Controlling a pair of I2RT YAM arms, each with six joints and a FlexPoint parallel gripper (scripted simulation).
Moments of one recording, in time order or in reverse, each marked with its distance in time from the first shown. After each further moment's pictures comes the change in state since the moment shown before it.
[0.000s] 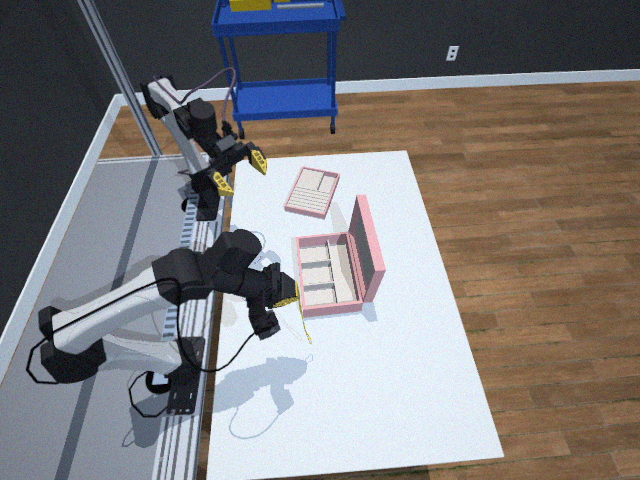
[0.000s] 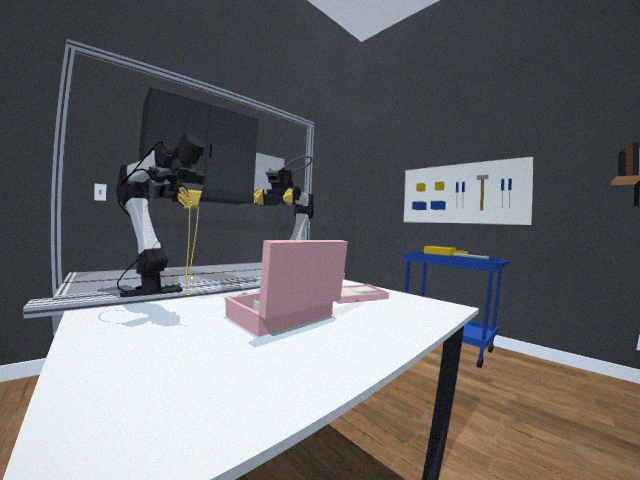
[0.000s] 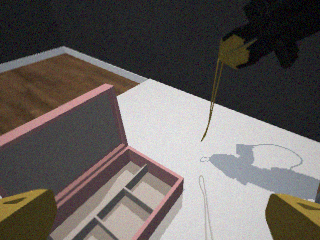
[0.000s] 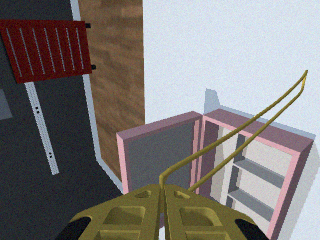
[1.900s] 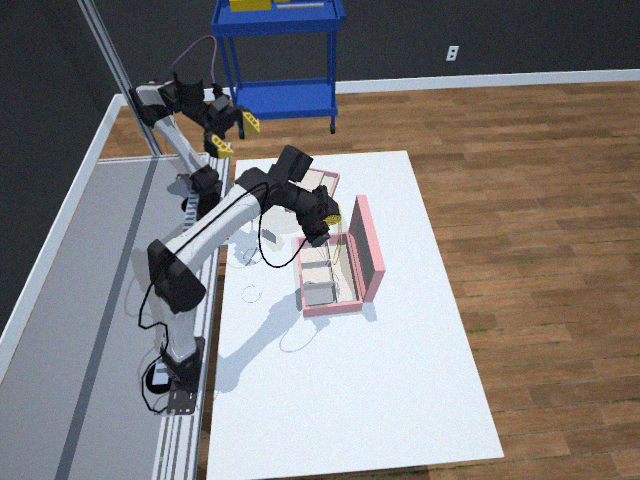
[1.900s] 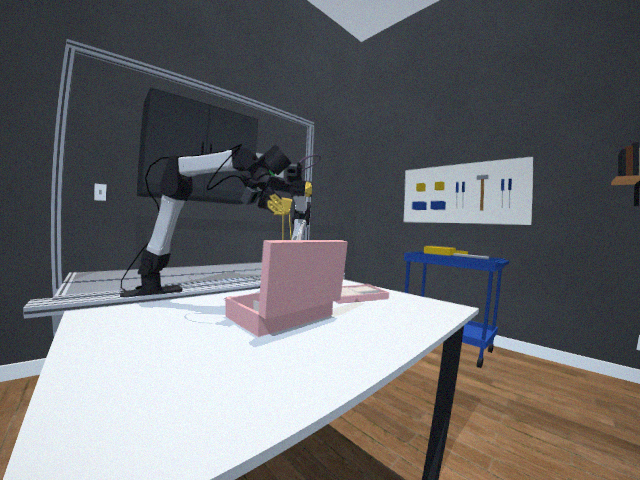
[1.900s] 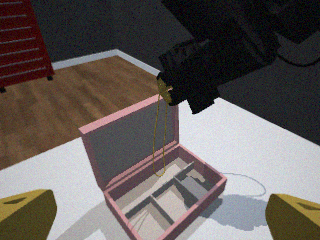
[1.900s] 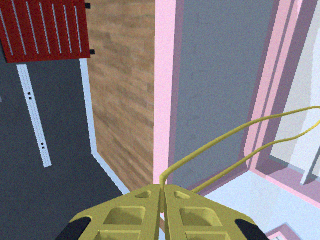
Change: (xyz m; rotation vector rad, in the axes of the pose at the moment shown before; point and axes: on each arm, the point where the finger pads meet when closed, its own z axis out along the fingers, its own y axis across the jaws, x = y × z) left arm -0.024 0.057 -0.087 -0.204 -0.029 -0.054; right arm 0.207 0.067 0.094 0.005 -0.005 -0.035
